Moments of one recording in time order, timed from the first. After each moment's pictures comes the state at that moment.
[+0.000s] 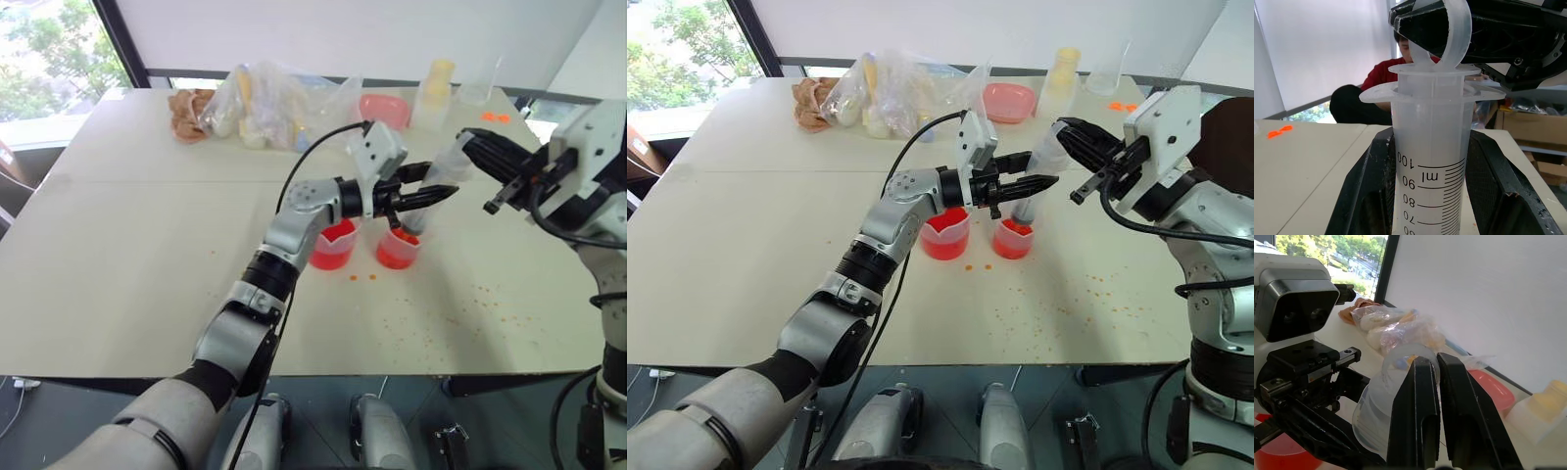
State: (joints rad) left arm -1.05 -0.10 -0.13 0.62 -0.25 0.06 -0.95; right arm -0.42 -0.77 -0.32 -0.43 0.54 0.53 0.63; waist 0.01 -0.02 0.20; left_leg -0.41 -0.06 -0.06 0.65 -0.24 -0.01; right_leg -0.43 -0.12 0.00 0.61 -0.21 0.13
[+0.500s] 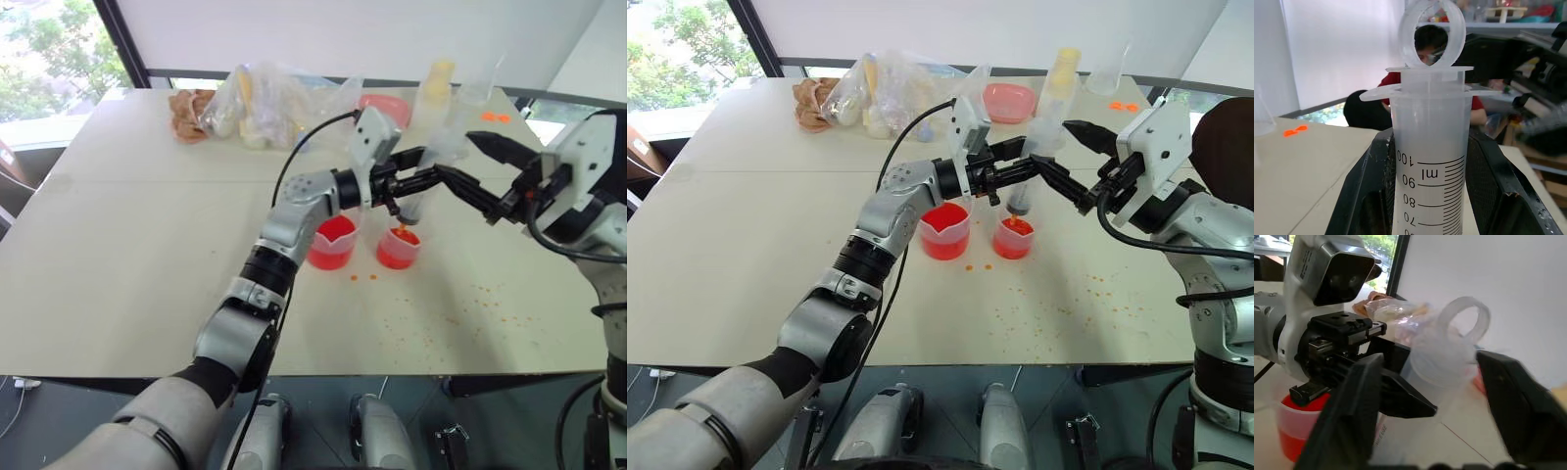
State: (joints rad) left arm -1.07 -0.12 -0.08 0.59 -0.29 0.14 -0.90; right arm -0.35 -0.81 -0.34 -0.47 0.59 0.57 0.66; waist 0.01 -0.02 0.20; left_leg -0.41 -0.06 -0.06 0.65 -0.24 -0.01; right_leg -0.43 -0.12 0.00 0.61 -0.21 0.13
